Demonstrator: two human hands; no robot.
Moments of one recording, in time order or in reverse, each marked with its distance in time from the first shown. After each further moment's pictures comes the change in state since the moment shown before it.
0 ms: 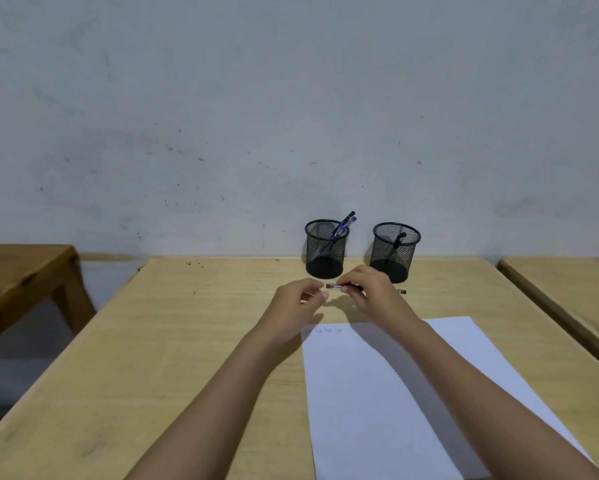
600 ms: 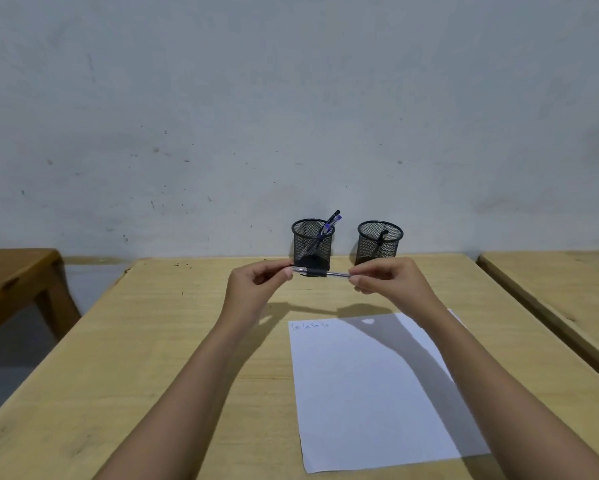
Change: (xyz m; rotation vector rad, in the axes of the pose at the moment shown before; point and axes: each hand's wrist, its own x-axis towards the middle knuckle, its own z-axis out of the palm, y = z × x) left_hand -0.008 0.008 -0.030 -0.304 0.247 0.169; right_hand -0.028 -0.019 -0.063 0.727 0.038 0.273
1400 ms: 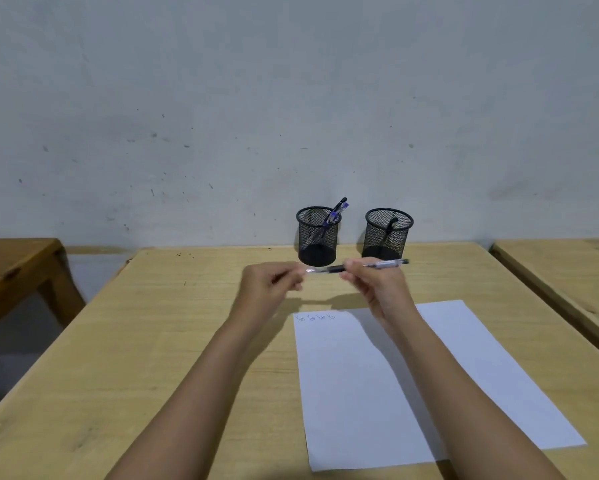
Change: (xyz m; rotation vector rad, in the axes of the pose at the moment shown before) left_hand -0.004 -0.007 0.002 0.247 -0.052 0.078; right_hand 0.005 0.014 0.042 0.633 0.242 0.193
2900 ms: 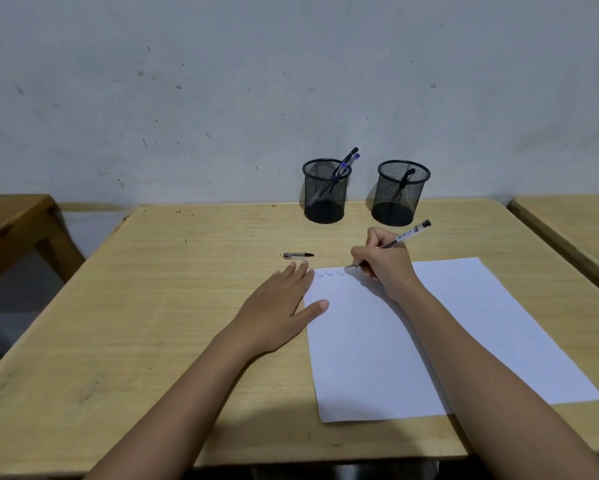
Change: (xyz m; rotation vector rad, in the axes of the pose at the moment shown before) left_hand -0.056 -0.043 0.005 0.832 -0.595 0.023; right_hand 0.008 0.042 -0.015 -0.501 0.064 -0.034
